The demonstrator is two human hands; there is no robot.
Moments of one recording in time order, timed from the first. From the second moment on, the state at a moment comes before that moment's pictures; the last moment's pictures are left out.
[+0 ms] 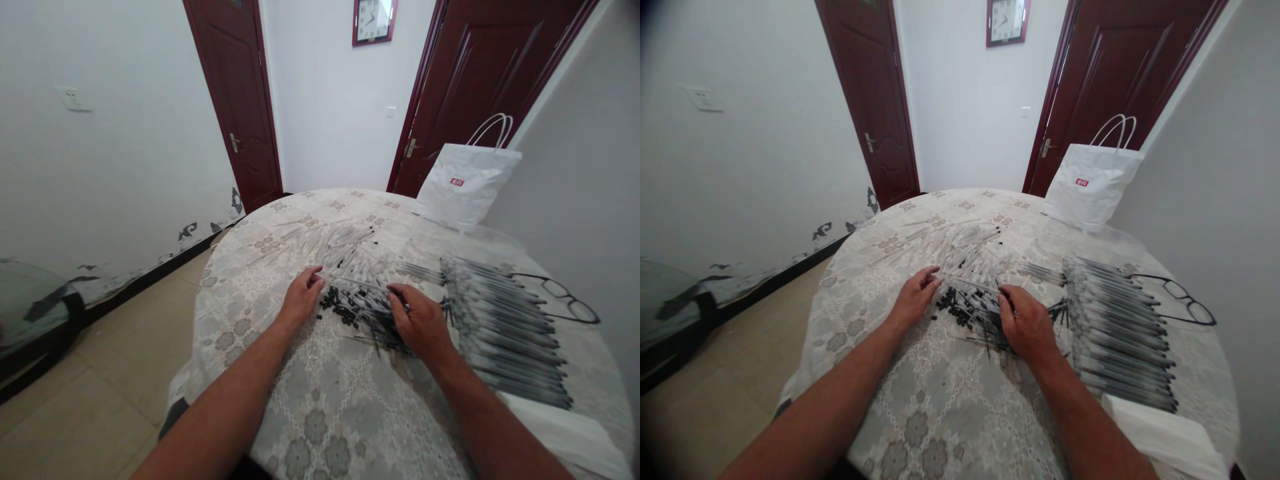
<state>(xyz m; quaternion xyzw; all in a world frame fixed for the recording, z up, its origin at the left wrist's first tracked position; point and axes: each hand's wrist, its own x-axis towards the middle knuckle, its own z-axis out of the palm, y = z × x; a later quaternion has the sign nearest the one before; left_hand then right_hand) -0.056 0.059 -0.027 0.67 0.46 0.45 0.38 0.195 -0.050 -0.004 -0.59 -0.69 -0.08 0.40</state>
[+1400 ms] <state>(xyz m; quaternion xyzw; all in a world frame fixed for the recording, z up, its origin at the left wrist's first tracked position) -0.060 0.057 -0.019 0.46 0.41 0.48 0.62 0.190 -0.052 -0.003 -0.59 -0.71 -0.06 0.39</state>
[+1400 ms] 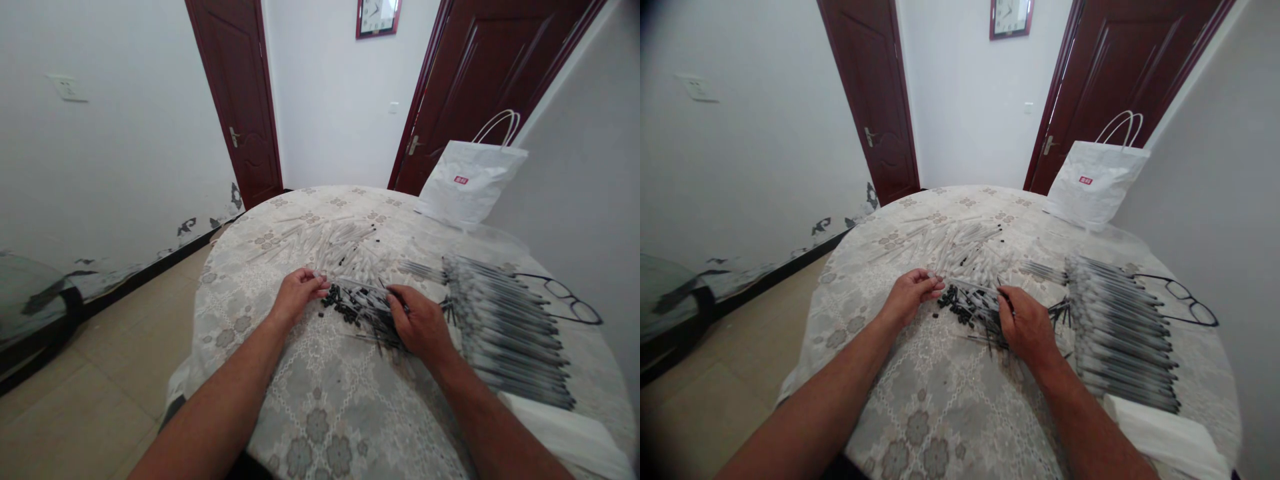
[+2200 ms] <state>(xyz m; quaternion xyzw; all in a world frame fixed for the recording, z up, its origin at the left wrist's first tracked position) -0.061 0.051 -0.007 0.36 0.32 0.50 0.72 0.174 -0.055 -0.007 -0.57 -0.72 -0.04 0.40</state>
